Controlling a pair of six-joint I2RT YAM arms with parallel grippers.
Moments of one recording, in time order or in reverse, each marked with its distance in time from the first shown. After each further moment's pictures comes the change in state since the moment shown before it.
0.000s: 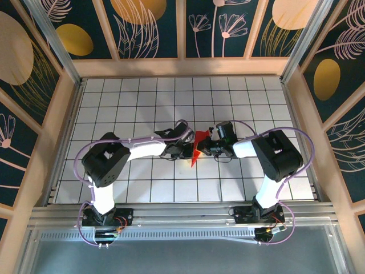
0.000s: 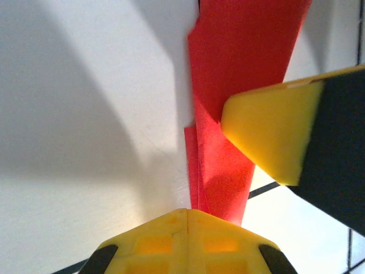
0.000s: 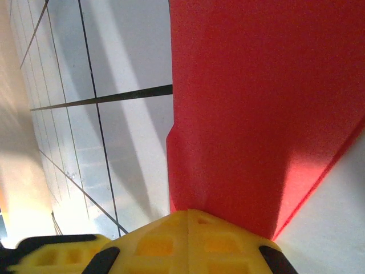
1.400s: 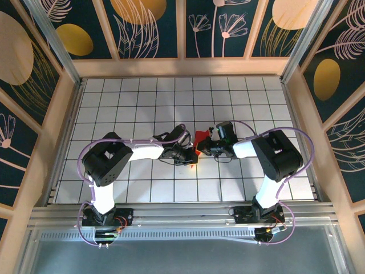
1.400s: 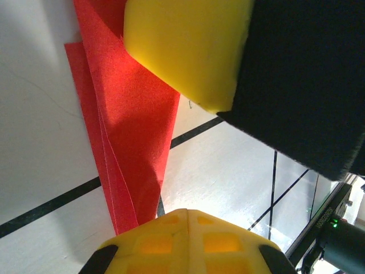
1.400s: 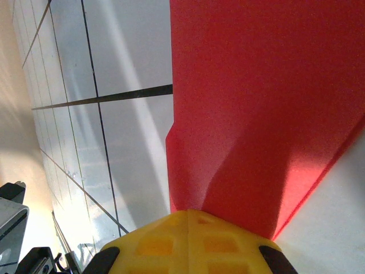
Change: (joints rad) left arm 0.012 0.026 -0.108 0.212 0.325 -0.075; right arm -0.001 0.000 -0.004 0.010 -0.001 -0.003
